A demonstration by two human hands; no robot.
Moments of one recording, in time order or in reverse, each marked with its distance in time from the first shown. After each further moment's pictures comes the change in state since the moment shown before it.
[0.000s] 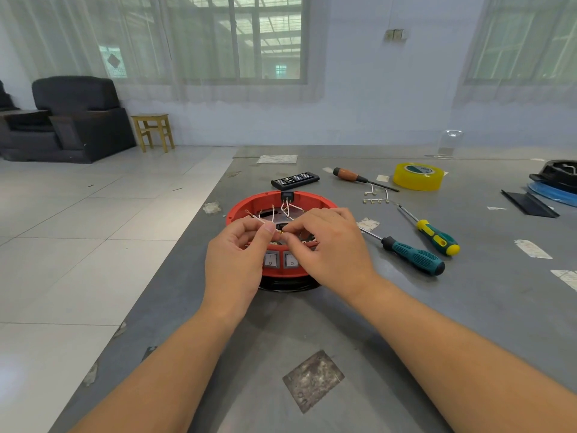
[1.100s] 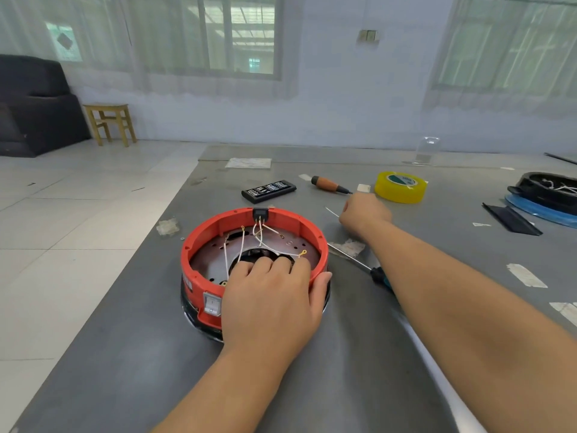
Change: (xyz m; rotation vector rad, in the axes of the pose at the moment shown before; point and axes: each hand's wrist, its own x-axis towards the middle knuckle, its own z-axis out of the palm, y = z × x) left_hand 0.021 -0.020 0.078 1.282 -0.168 0.643; right_hand 0.075 0.222 0.039 -0.560 -0.570 0.904
